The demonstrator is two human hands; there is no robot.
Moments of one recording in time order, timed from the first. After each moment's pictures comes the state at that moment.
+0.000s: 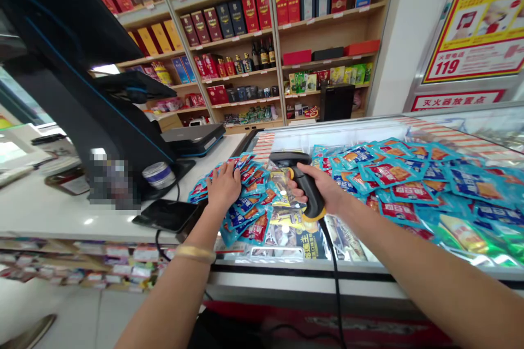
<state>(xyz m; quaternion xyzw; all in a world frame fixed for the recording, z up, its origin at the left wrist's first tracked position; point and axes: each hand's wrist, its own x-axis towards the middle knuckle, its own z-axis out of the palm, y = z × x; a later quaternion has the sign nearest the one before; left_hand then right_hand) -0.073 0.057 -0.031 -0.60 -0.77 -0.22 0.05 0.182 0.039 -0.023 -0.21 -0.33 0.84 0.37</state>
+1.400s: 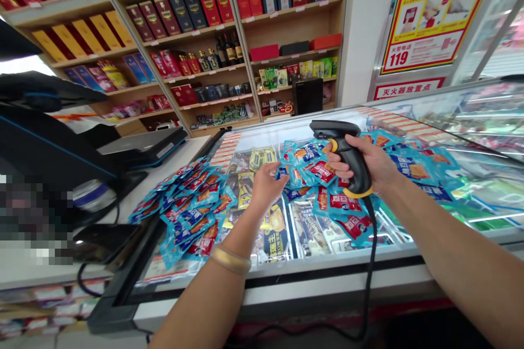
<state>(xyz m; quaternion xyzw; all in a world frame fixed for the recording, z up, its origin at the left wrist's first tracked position) 0.121 0.070 -0.057 -0.59 -0.55 -0.50 -0.32 0.350 0.036 -0.012 -0.24 -0.39 0.73 0.51</state>
